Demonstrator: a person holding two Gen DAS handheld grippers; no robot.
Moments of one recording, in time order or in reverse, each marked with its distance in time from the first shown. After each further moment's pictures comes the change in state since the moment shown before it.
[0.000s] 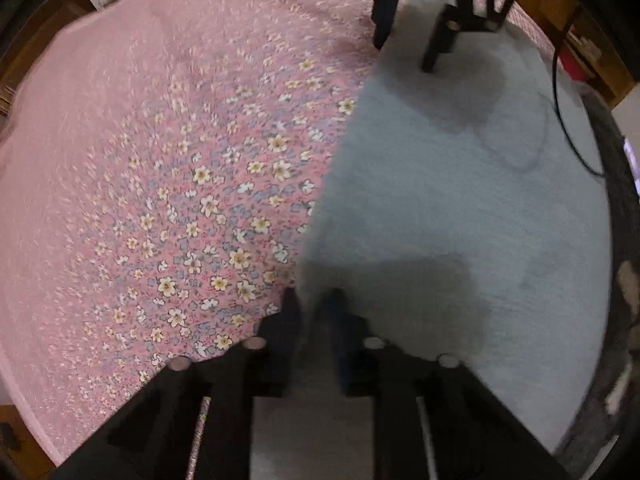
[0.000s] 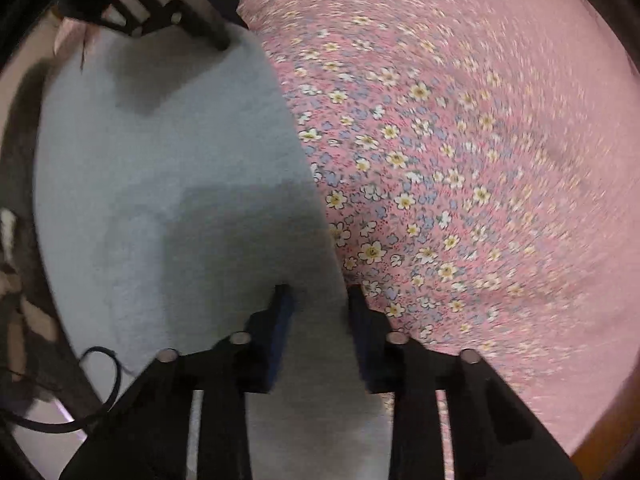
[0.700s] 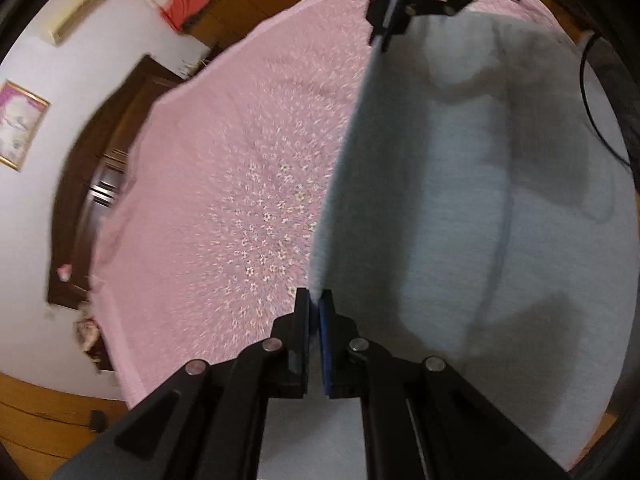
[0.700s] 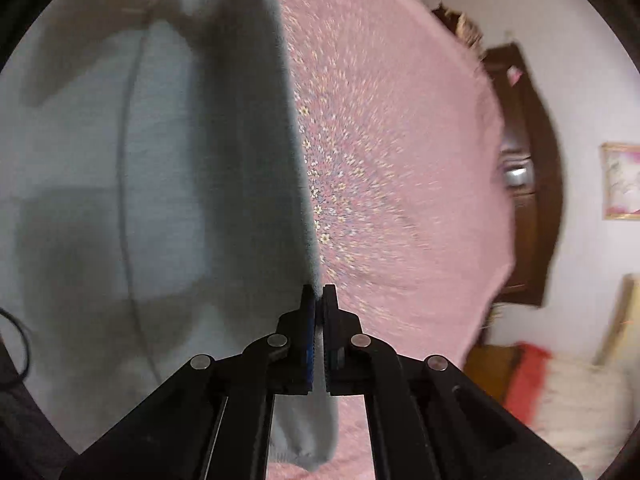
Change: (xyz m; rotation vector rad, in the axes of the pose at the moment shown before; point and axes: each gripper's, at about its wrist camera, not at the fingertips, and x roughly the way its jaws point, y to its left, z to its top) left arm -0.111 -0.175 -0.048 0.070 -0.124 0.528; right arm -0.044 0.190 -0.014 -0.223 -0.088 -0.765
